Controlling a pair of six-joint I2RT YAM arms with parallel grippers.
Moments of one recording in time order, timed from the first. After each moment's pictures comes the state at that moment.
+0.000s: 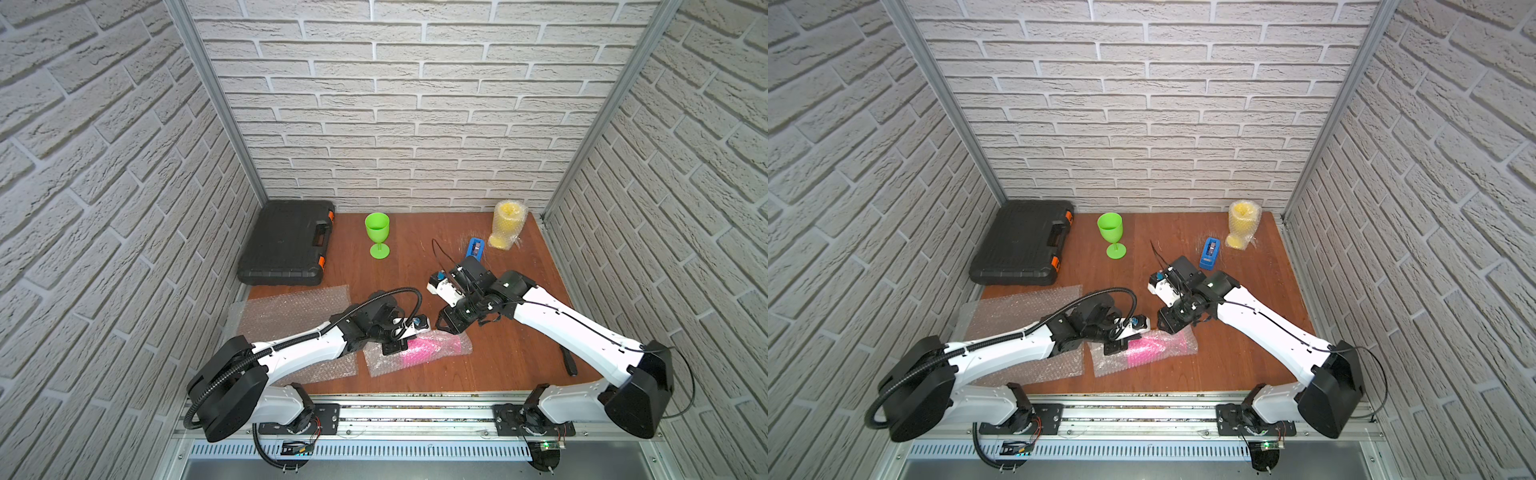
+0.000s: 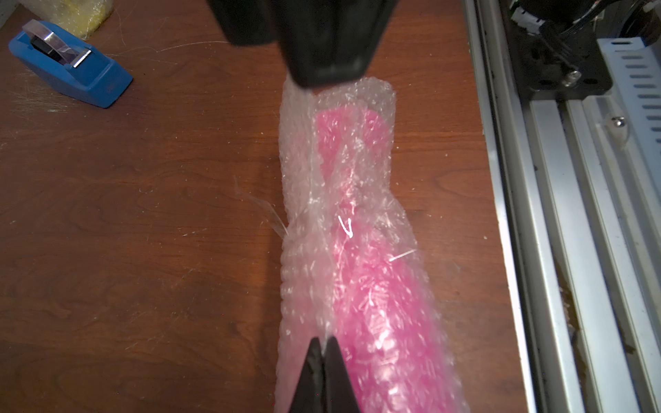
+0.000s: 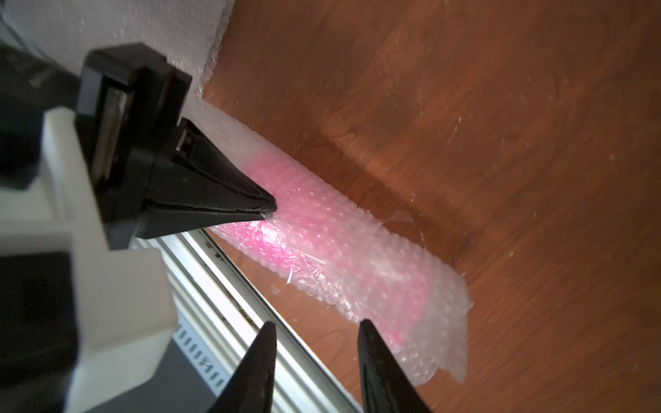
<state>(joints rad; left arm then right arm) -0.87 1.31 0.66 -0.14 0.37 0.53 0.66 1.39 1.19 -1.03 -0.25 0.00</state>
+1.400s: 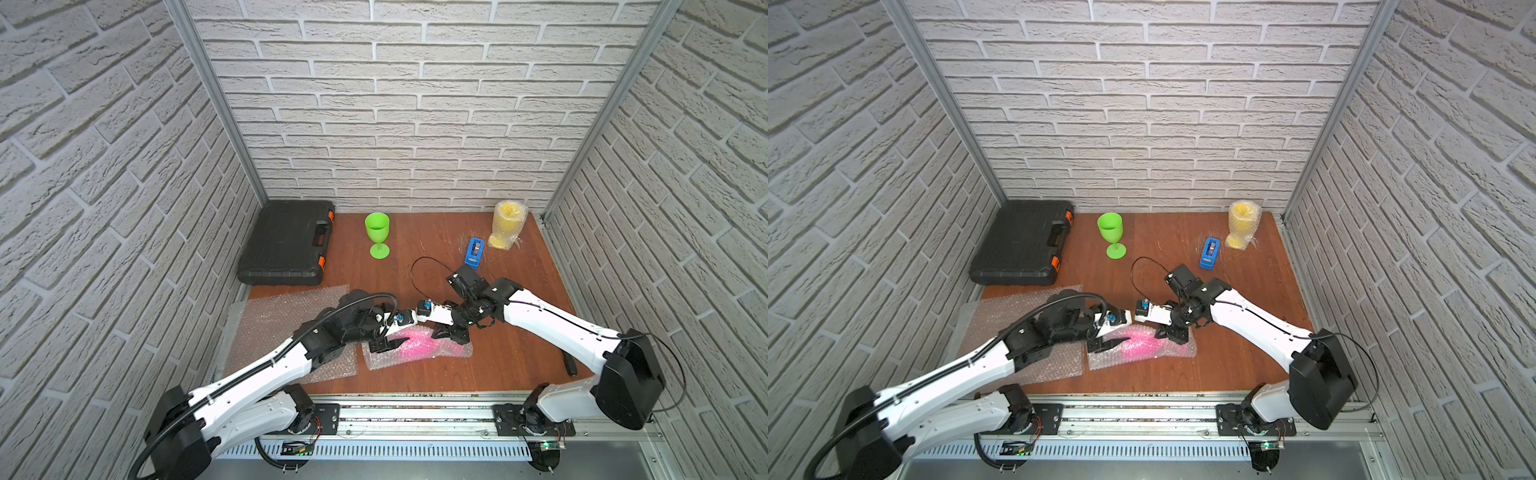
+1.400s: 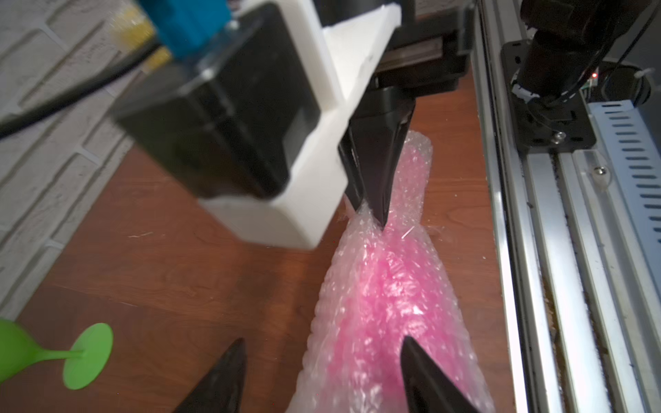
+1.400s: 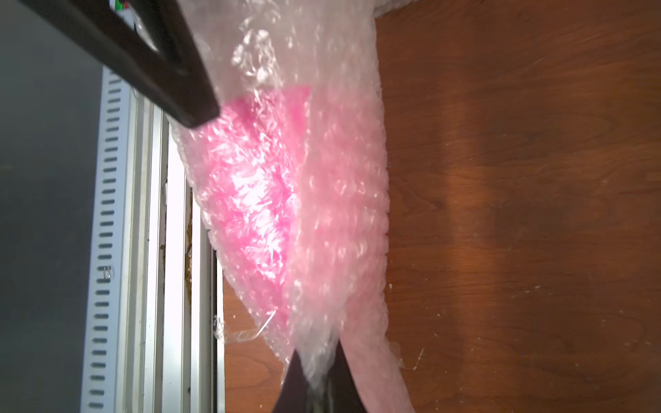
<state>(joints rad) -0.82 0.92 0.66 -0.30 0.29 0.51 0.59 1.37 1.02 -0.86 -0.50 -0.66</state>
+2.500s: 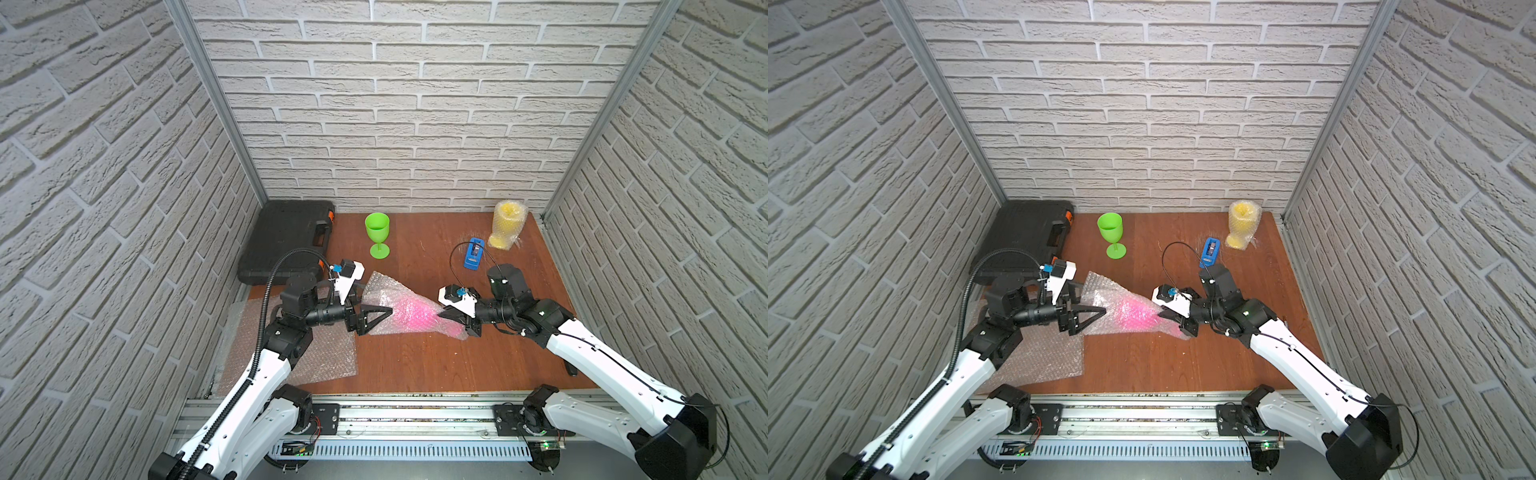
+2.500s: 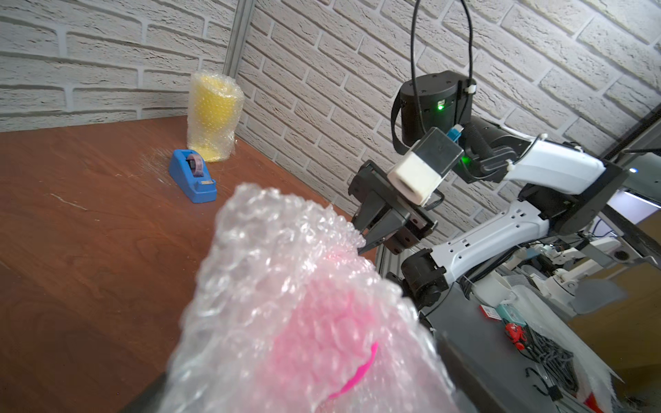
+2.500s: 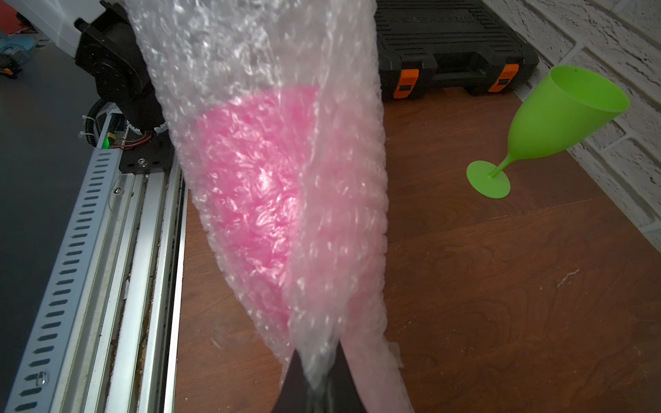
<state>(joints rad) -0.35 0.81 0.62 -0.05 0.97 -0.28 0.51 1.05 0.86 -0.55 -0.58 -0.56</state>
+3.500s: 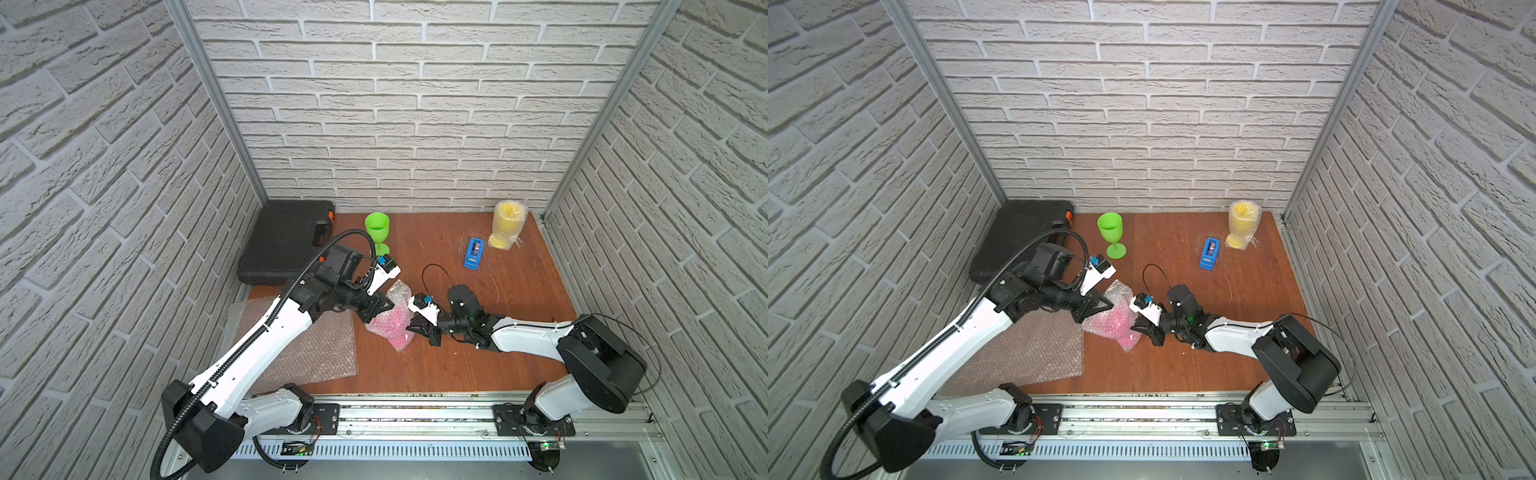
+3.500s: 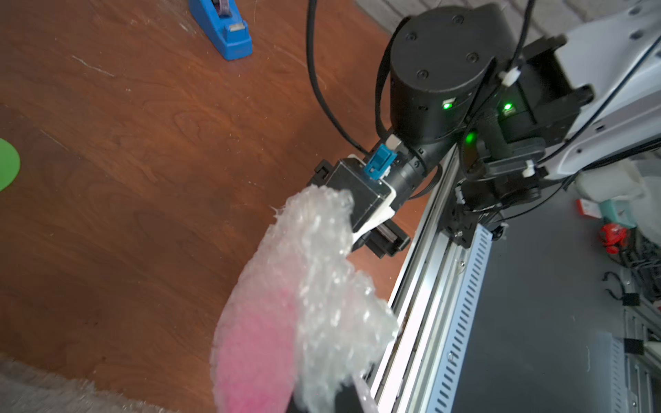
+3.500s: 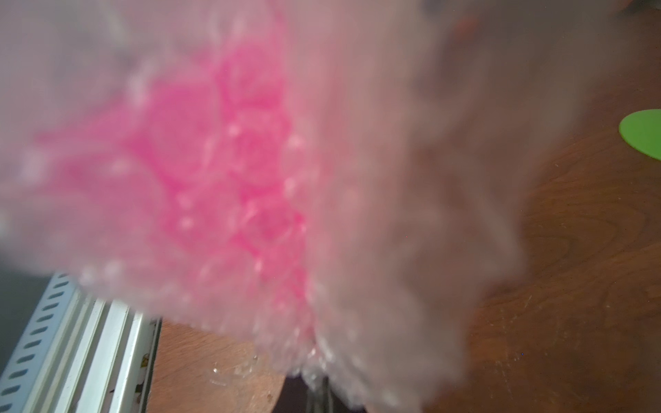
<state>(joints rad) -0.61 1.20 1.19 -0.92 0.49 0.15 0.65 1.54 0.58 0.39 -0.63 -0.13</state>
